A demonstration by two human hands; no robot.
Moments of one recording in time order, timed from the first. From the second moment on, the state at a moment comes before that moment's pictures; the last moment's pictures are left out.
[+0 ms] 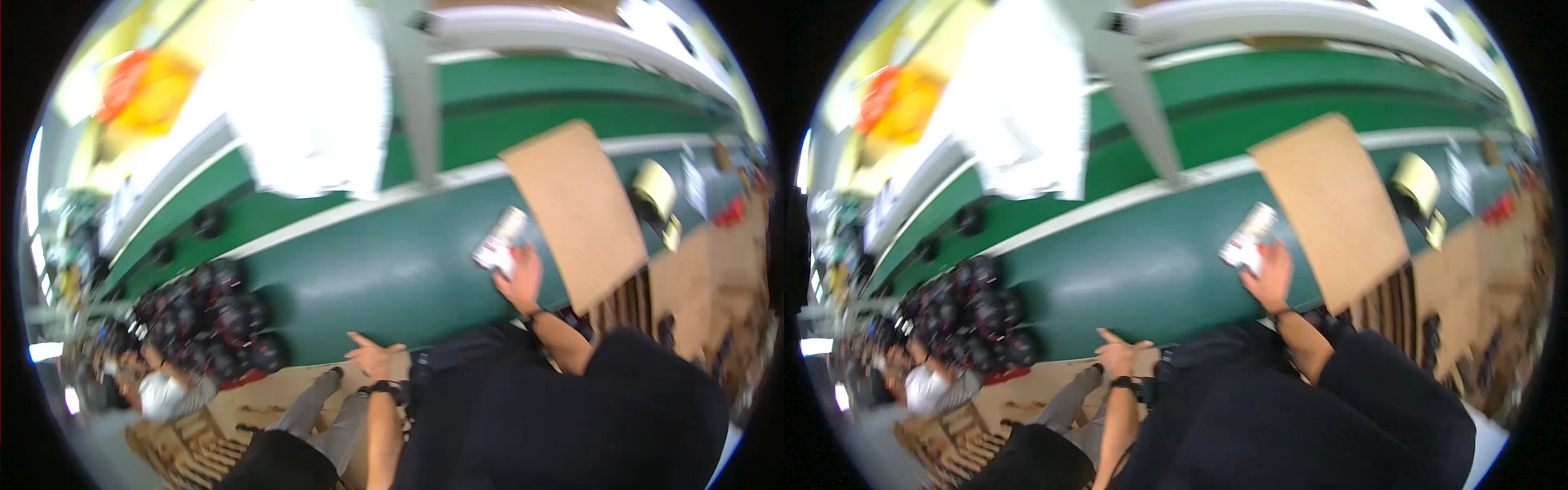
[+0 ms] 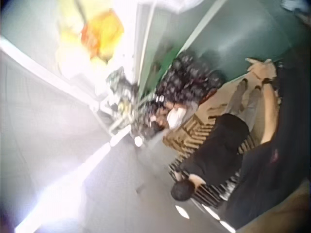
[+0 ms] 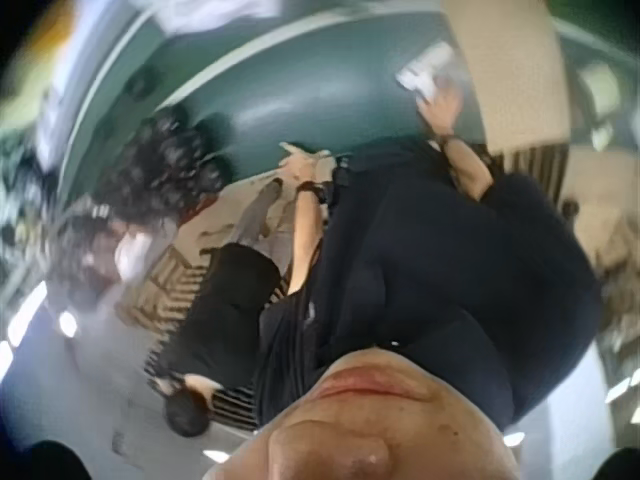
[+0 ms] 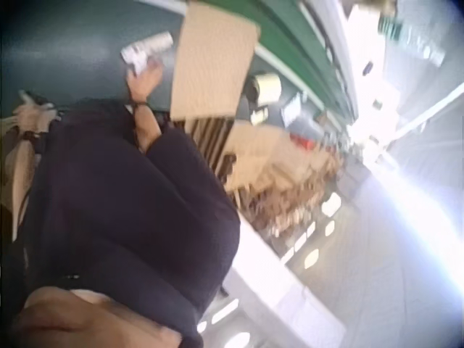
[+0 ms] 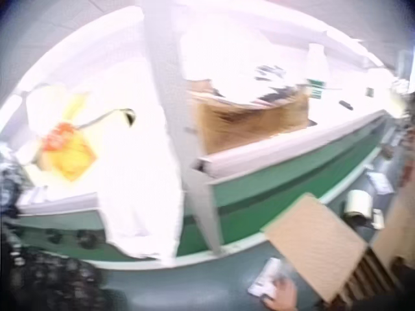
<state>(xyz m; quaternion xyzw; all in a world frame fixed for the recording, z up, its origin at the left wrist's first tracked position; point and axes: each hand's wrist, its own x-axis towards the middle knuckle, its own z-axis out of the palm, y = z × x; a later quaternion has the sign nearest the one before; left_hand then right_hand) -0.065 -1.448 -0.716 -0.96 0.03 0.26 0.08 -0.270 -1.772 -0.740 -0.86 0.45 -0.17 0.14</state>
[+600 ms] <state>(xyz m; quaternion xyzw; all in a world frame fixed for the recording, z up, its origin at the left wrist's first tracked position) 0.113 -1.404 -0.613 -0.91 0.16 0.25 -0.30 -0.280 -1.771 -0.767 -0.87 0.46 -0.15 0.07</state>
